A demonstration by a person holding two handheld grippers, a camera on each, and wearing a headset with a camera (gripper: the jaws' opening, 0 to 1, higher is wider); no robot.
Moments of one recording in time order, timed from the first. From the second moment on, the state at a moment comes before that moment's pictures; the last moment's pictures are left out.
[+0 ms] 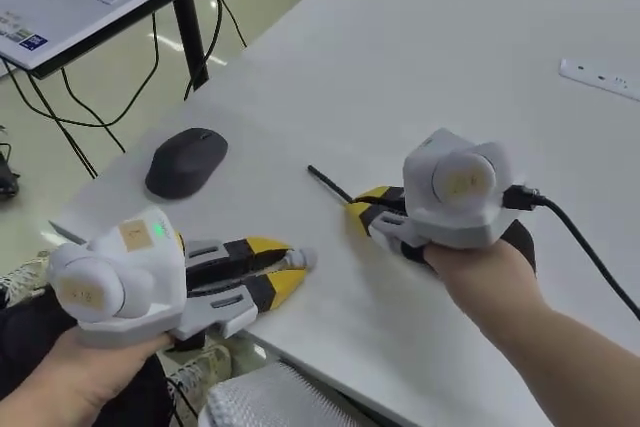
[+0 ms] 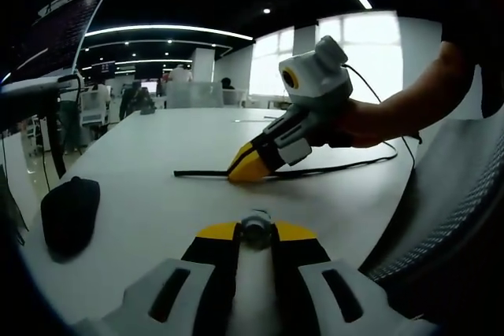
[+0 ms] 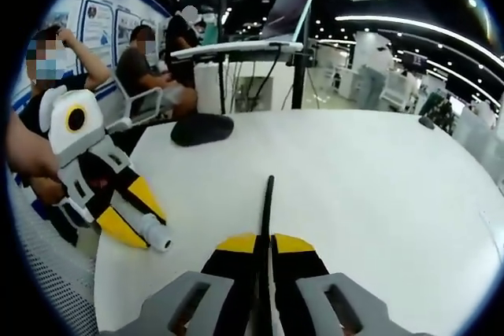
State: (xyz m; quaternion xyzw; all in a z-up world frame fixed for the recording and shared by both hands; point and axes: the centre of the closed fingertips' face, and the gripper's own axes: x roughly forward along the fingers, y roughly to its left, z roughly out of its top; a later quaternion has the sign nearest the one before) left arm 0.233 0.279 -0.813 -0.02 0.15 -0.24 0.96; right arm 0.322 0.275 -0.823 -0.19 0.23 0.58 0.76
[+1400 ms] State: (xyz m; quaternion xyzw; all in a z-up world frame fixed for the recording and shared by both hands) left arm 0.295 0.217 -0.729 0.01 0.13 -0.32 0.94; right arm 0.337 -0.057 -0.738 -0.14 0.35 0.36 0.85
